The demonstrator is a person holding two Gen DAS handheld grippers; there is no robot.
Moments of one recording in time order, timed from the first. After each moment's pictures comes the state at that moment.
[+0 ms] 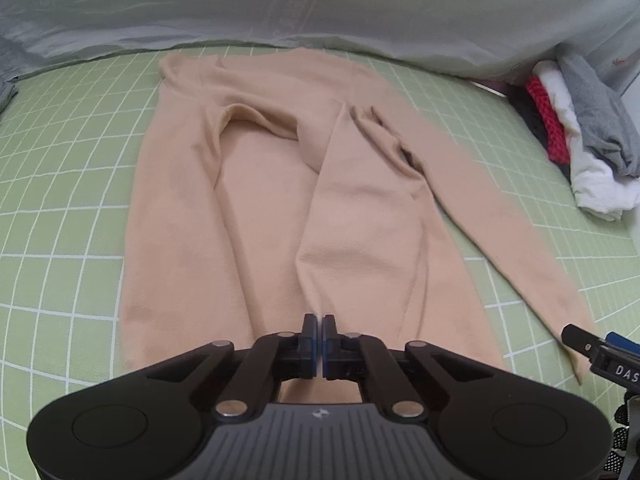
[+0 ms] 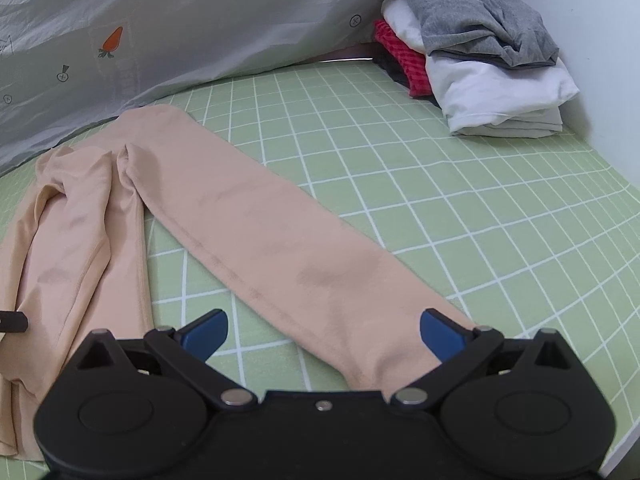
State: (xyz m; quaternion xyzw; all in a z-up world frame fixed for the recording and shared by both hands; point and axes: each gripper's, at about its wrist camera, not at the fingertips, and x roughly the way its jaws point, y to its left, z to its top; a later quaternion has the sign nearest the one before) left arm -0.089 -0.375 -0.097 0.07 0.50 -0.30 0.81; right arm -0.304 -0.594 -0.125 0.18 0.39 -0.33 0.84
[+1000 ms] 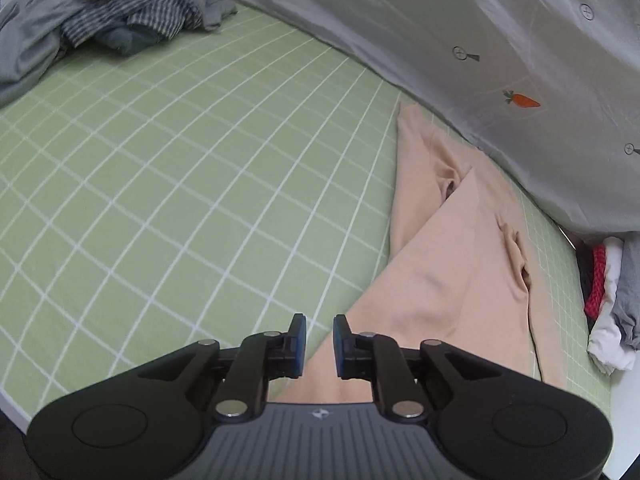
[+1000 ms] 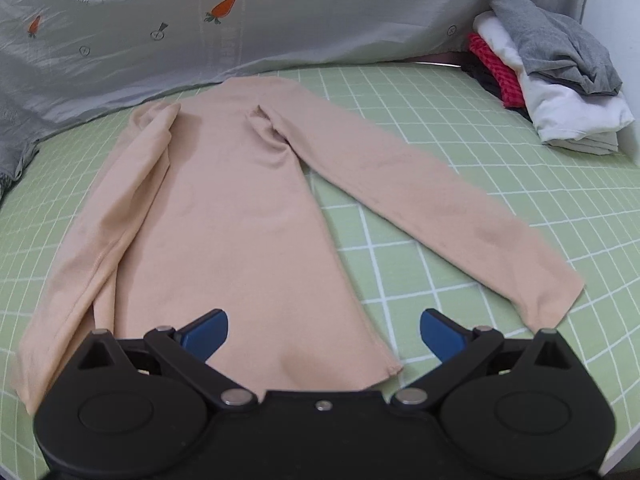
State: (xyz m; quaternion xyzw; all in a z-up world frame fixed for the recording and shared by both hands) left arm -0.057 -0.178 -0.072 -0.12 0.52 -0.16 0.83; right arm -0.251 -0.472 -0.111 0.16 0.39 -0.29 0.86
